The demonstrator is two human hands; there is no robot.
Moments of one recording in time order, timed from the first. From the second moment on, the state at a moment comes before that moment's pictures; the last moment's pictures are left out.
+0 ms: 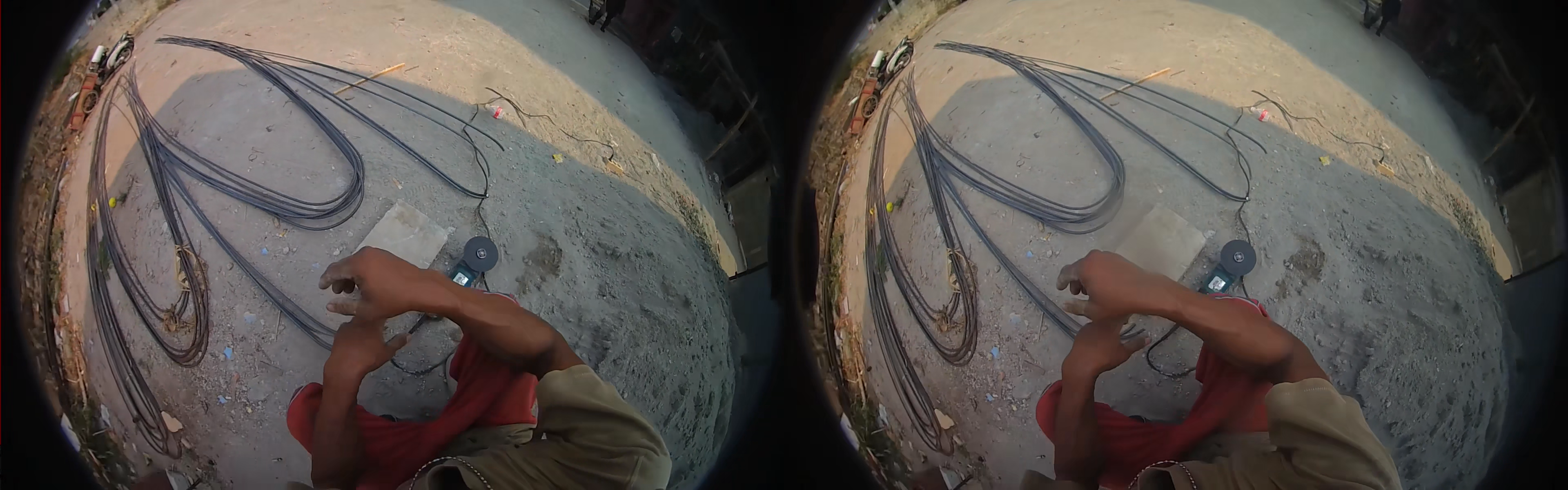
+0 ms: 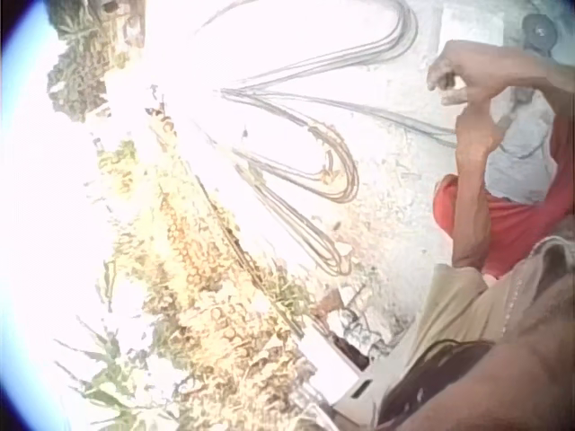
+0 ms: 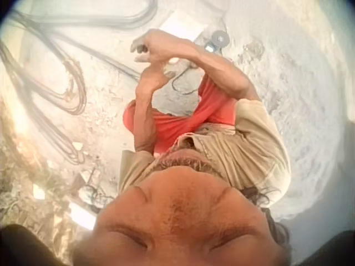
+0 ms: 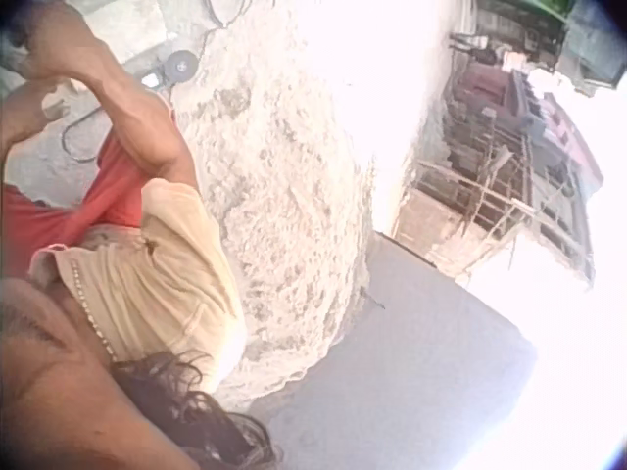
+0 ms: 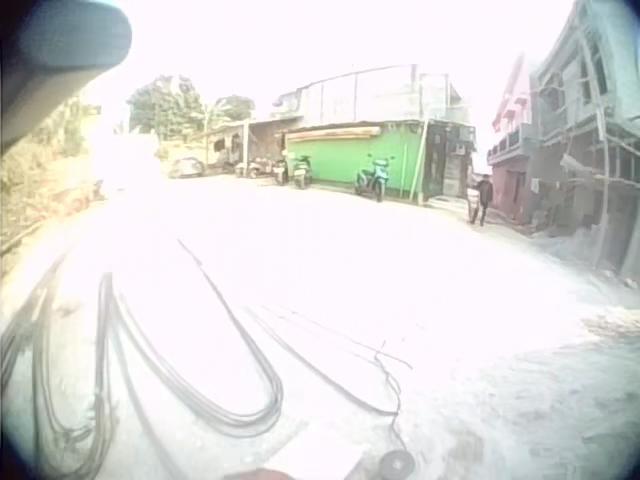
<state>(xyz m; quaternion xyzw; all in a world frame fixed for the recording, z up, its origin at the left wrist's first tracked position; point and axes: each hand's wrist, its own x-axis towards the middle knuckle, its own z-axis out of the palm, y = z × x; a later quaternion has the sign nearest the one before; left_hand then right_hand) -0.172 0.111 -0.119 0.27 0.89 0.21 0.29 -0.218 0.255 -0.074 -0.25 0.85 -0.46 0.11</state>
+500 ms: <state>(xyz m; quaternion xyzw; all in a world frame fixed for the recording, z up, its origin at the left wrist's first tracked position) -0.350 0.140 -0.072 0.43 0.89 0.09 0.09 -0.290 0.352 -0.450 -0.07 0.95 -0.31 -0.06</state>
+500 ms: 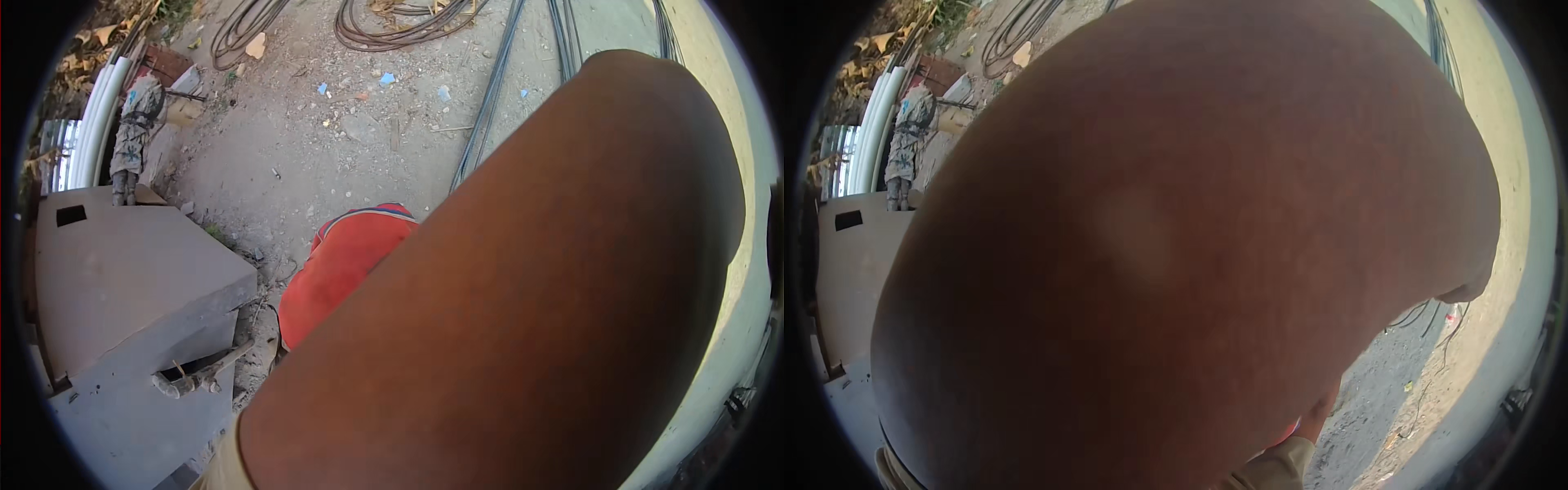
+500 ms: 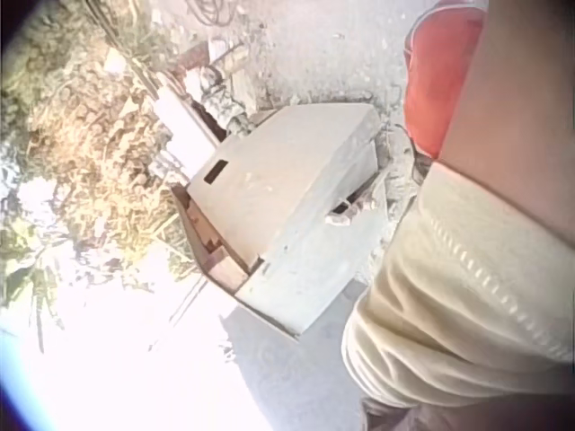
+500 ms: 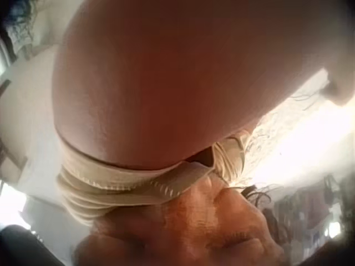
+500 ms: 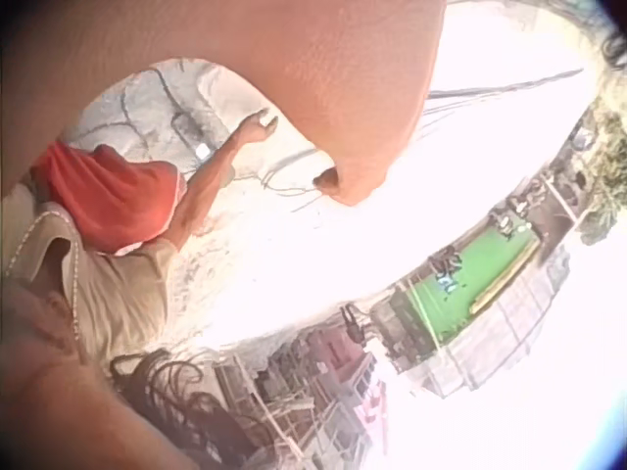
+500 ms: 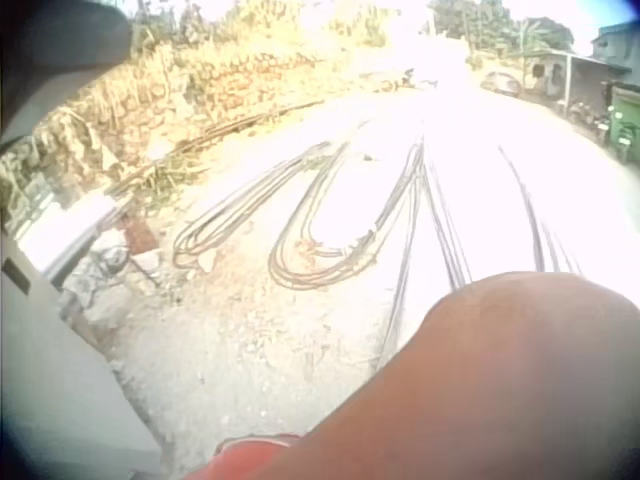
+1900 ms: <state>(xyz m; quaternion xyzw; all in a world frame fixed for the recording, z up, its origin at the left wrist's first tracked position) -0.463 0.120 -0.441 0.22 0.97 0.04 0.08 -0.257 0.289 -0.439 0.07 0.94 -0.31 -0.12</state>
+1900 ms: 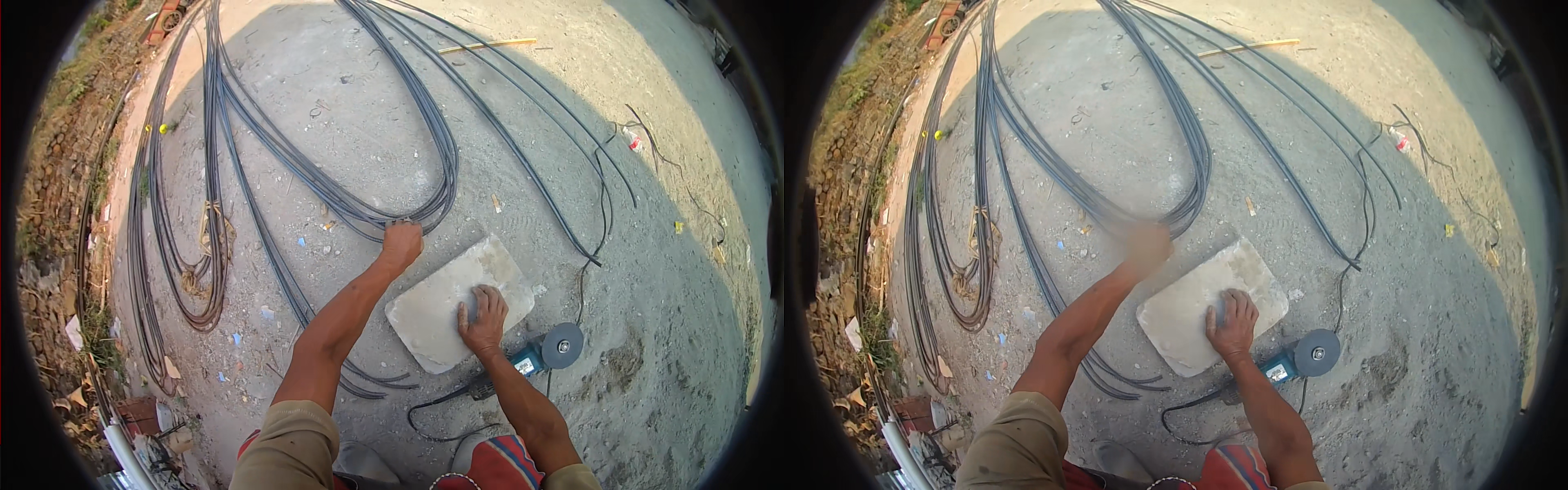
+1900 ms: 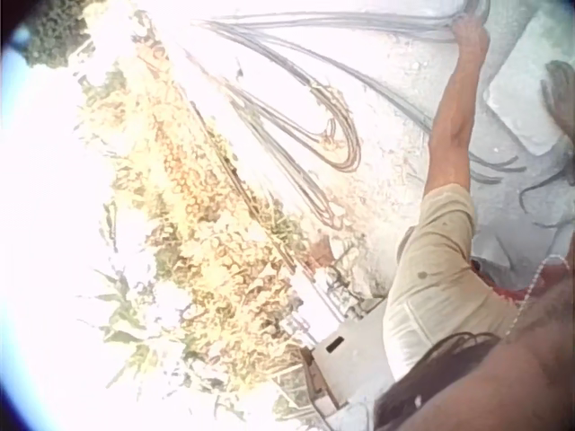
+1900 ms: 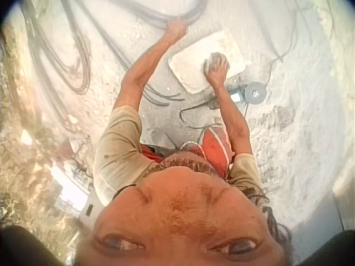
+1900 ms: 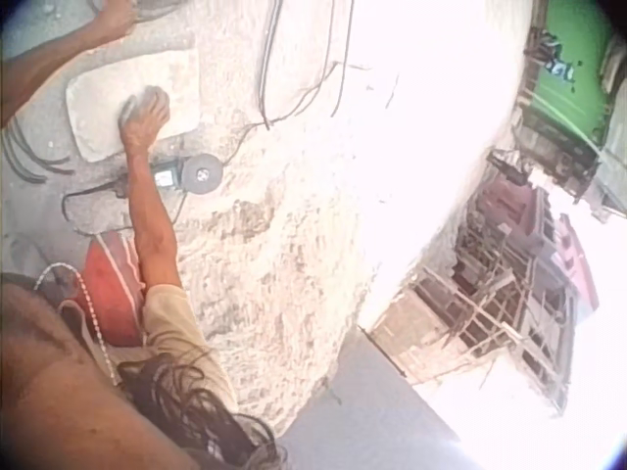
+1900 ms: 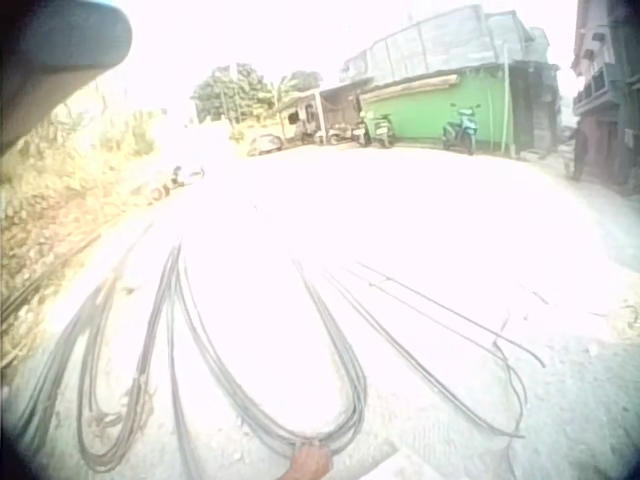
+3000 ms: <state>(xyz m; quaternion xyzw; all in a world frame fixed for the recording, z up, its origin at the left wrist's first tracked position) -0.399 0.071 -0.325 0.08 0.99 0.02 0.13 -0.256 0.292 -0.448 0.06 0.92 -0.36 -0.13</state>
